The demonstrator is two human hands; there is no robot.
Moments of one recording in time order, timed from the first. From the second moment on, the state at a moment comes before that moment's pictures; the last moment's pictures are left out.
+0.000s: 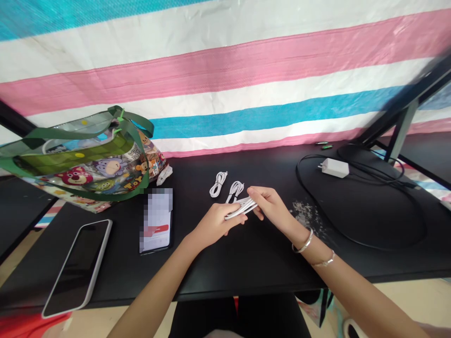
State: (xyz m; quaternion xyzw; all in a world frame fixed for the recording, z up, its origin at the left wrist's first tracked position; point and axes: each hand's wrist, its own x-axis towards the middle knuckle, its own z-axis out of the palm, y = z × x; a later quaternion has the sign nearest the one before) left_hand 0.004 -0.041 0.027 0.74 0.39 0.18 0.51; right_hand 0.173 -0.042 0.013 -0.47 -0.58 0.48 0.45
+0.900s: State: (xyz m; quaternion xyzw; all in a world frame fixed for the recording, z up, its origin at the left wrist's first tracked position) left_hand 0.004 -0.040 0.022 0.80 0.43 0.20 0.35; right_hand 0.199 -0.033 0.022 -0.49 -0.58 0.38 0.53
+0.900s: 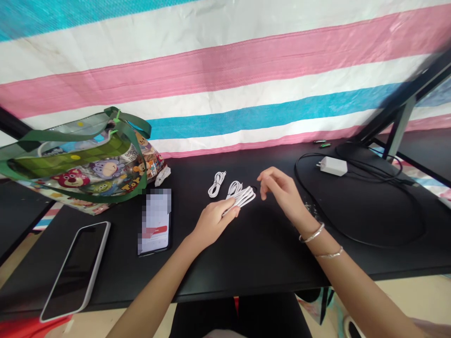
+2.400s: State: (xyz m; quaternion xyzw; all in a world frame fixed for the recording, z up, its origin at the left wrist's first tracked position) left_hand 0.006 -0.035 0.013 0.71 0.47 0.36 0.39; right_hand 0.171 -0.044 0.001 -0.38 -0.80 0.10 0.46
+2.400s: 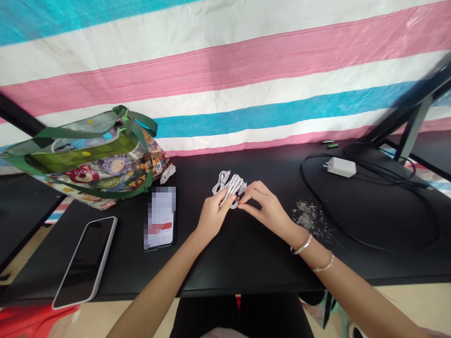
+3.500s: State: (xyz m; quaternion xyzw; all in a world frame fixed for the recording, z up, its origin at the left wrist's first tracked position) left_hand 0.006 -0.031 0.007 0.60 0.47 0.45 0.46; right_hand 0.169 -0.048 0.008 -0.34 -0.82 0.10 0.44
